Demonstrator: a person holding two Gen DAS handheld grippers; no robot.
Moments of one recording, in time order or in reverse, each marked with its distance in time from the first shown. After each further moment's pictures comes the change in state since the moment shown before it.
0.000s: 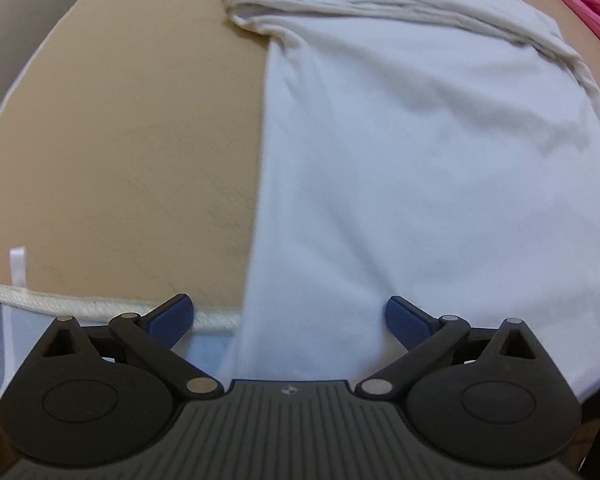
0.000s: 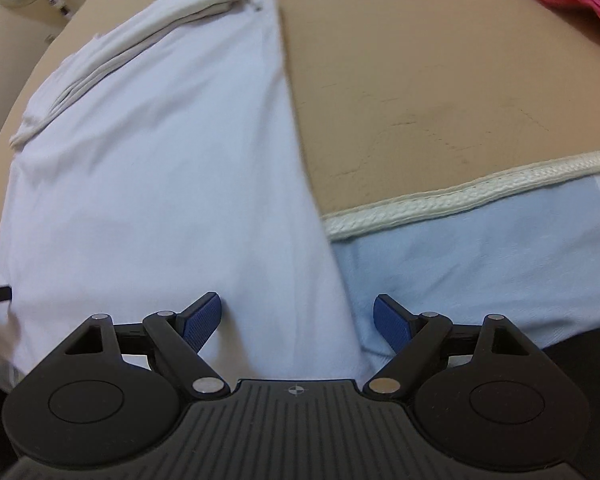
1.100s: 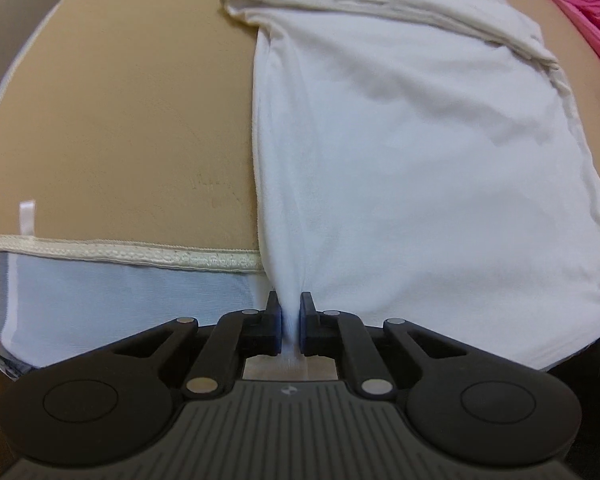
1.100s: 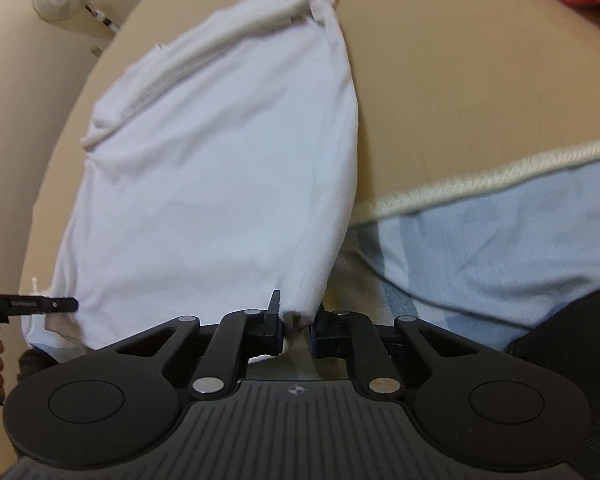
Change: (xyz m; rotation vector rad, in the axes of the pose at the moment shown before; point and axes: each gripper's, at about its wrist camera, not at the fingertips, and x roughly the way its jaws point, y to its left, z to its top) left arm -0.043 0.033 -0.015 -0.060 0.063 -0.060; right arm -0.061 0.008 -0.007 0.048 -0.026 0.169
